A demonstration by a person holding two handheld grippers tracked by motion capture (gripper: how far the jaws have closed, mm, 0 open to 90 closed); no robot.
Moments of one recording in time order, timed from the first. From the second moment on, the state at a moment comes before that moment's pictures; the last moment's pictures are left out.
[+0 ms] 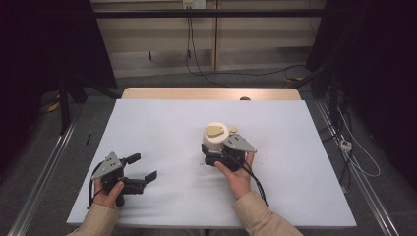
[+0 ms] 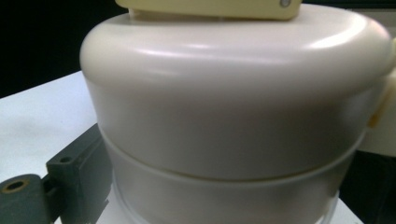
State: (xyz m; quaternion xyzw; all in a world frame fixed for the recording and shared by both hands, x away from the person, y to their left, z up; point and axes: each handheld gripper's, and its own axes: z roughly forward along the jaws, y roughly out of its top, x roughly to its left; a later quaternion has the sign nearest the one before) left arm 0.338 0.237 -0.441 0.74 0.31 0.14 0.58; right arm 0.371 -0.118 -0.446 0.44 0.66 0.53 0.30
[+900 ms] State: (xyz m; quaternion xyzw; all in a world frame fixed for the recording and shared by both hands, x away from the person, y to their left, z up) left arm 0.337 0.238 -0.443 0.74 0.32 0.15 0.57; right arm 0.392 -0.118 -0.450 0.43 0.67 0.53 0.29
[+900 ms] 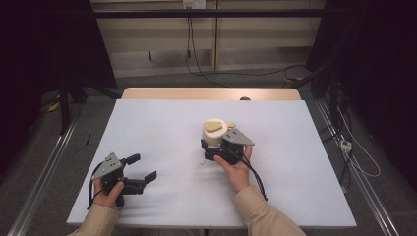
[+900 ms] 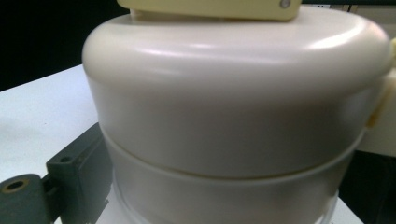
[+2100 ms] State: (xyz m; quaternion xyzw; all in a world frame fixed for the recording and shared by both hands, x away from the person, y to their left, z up) left arm 0.333 0.249 -0.445 0.73 0.33 0.15 0.57; right arm 0.416 -0.118 -0.460 0.44 0.67 0.52 0.29
